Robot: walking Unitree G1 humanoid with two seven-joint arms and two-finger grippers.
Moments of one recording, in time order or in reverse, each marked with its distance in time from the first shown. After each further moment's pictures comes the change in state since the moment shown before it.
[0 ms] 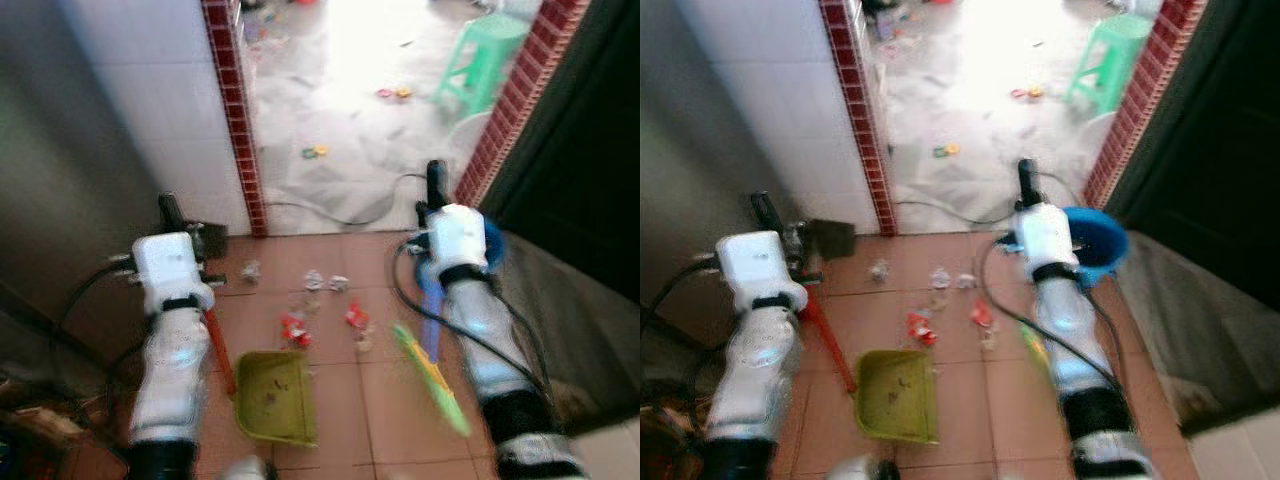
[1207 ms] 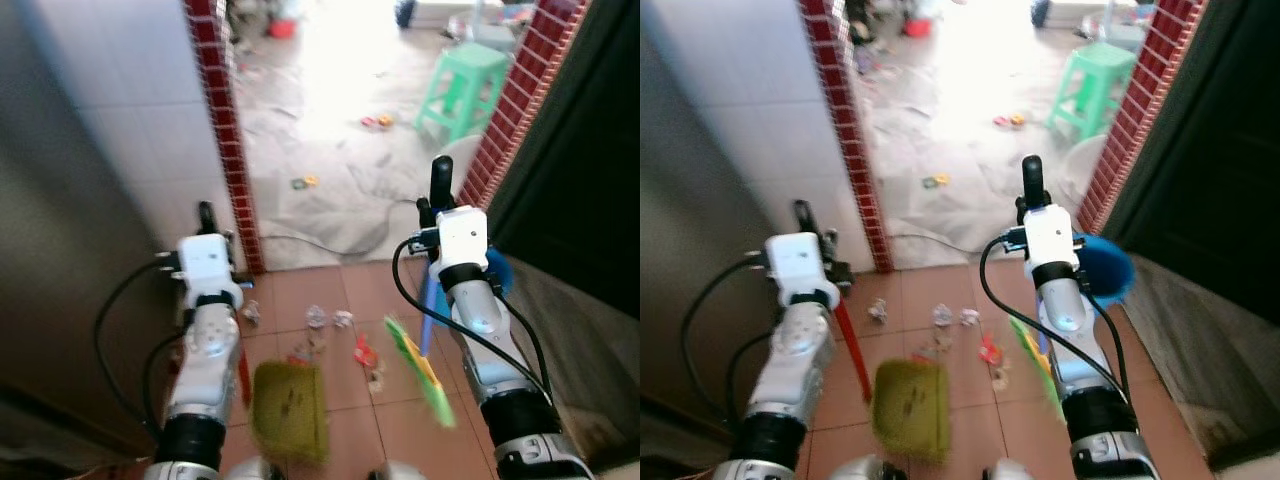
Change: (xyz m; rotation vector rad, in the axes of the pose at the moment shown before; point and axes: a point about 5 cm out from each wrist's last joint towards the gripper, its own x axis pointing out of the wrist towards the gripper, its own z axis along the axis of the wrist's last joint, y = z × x) left arm 0.009 -0.047 -0.018 -0.026 0.056 -0.101; right arm -0.002 -0.013 -0.004 -0.006 0.005 -0.057
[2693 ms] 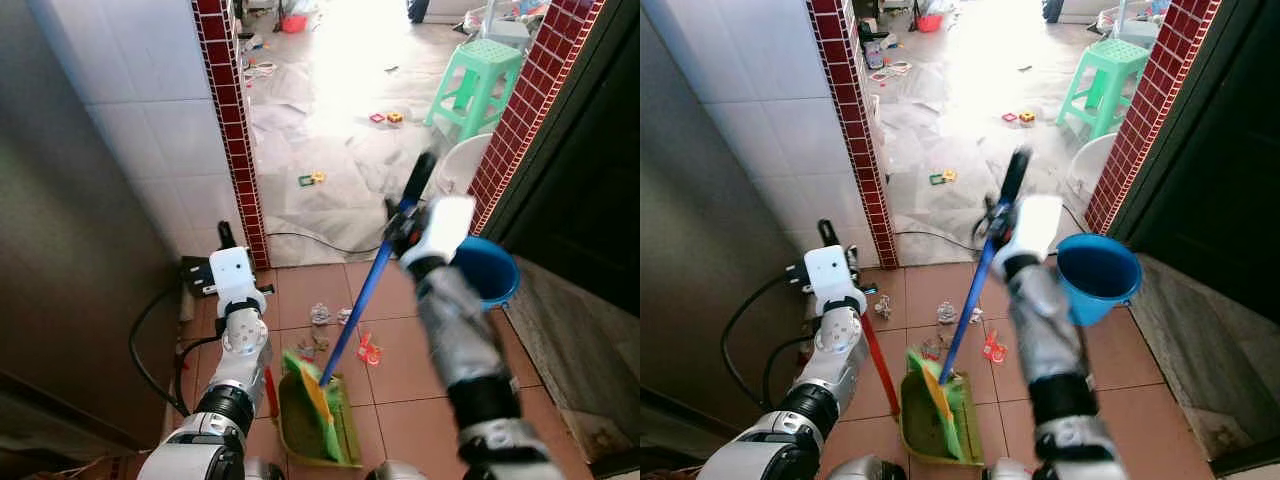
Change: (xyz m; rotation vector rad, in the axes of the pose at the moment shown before) left arm 0.011 -0.023 -0.036 -0.051 0.075 0.115; right arm 0.021 0.026 0.016 0.462 0.057 0.091
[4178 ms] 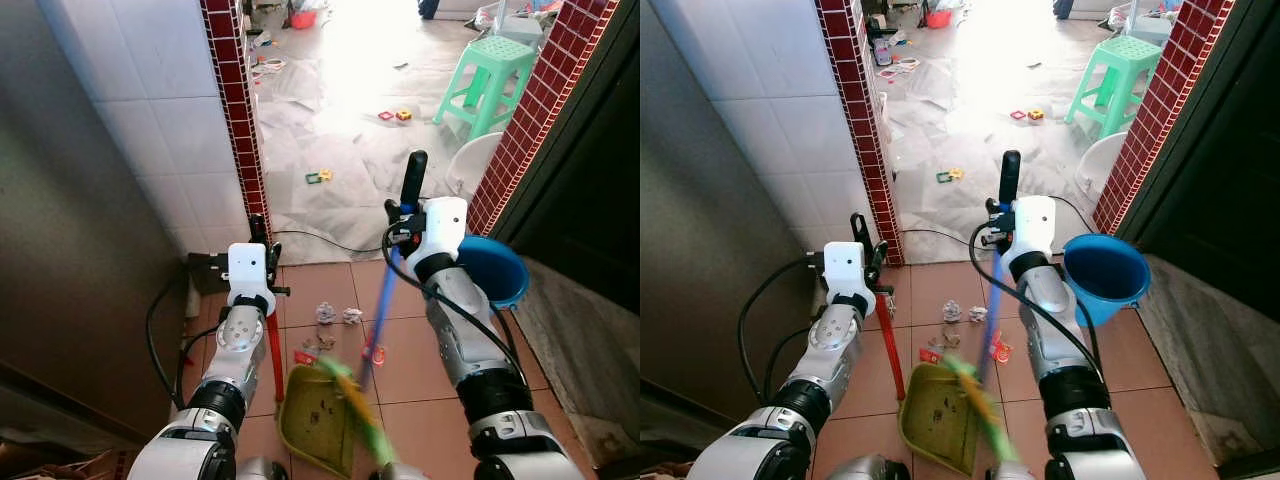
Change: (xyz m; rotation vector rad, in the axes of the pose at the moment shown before) left arm 0.000 -0.014 0.002 0.031 -0.004 -0.368; right arm 0.000 -0.007 -0.015 -0.079 0.063 0.047
